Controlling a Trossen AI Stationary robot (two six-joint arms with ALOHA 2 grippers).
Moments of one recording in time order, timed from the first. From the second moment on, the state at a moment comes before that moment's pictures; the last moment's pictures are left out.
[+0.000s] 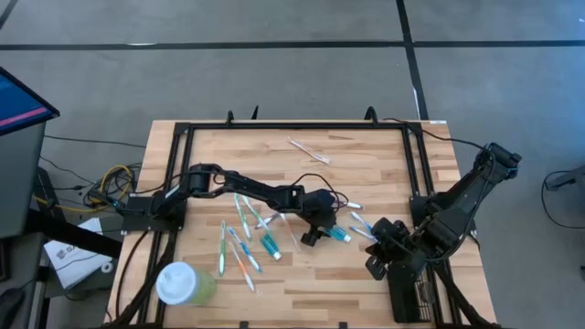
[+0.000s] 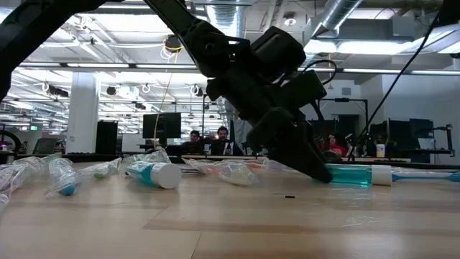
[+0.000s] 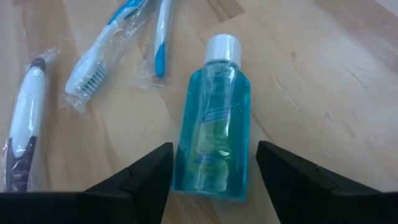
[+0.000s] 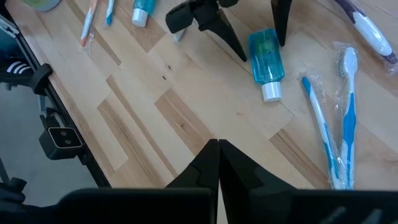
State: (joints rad) left arm -0.02 2.30 1.52 -0.01 0.23 0.38; right arm 0.81 1.34 1.10 -0.96 0.47 1.51
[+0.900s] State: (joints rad) left arm -0.04 2.29 1.51 -0.02 0.22 0.23; right arm 0.80 1.34 1.10 -0.96 0.44 1.65
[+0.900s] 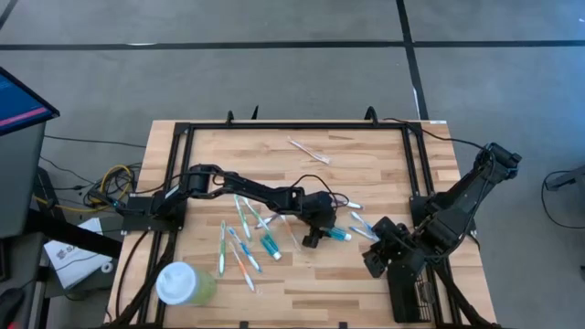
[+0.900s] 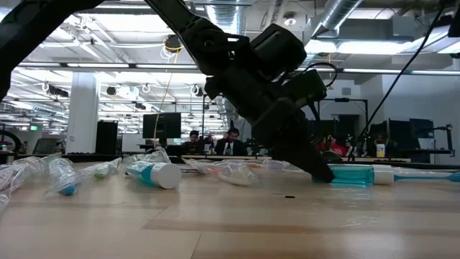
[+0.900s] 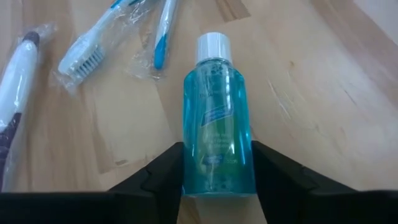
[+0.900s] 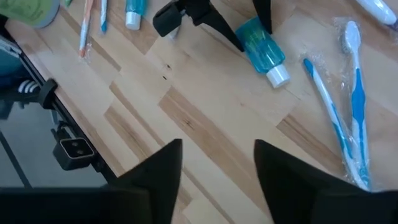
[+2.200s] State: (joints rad) left arm -0.05 1.83 1.46 -0.10 0.02 0.07; right arm 0.66 1.06 1.10 -0.94 0.75 1.99
